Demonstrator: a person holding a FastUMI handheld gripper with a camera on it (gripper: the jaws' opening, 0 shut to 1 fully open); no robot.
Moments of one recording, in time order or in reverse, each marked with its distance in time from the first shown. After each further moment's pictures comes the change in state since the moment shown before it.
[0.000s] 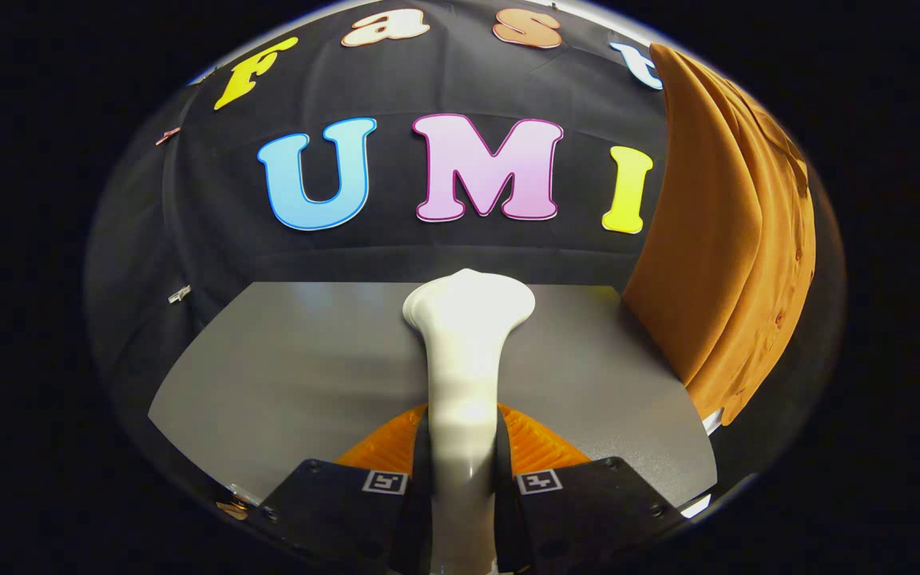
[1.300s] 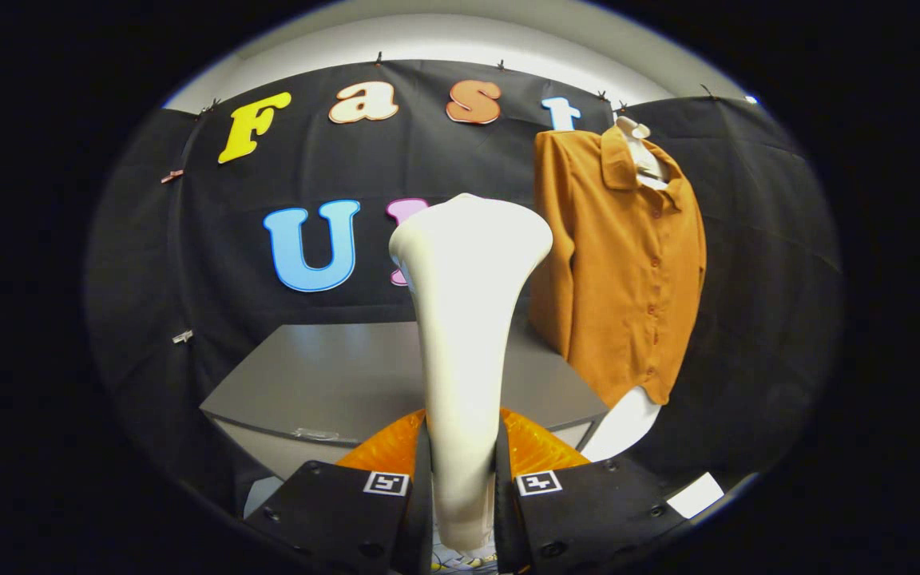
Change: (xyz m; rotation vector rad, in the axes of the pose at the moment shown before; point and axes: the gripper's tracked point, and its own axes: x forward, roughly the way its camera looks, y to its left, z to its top) arm -0.198 -0.042 -0.017 0.087 -0.275 -0.165
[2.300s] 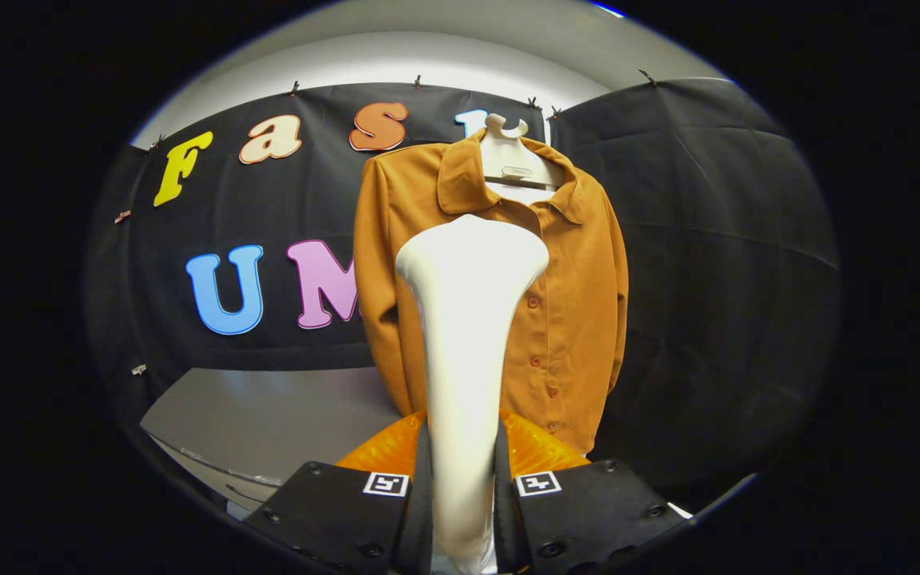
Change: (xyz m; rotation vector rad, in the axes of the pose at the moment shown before) arm 0.078 -0.208 0.069 0.055 -0.100 -0.086
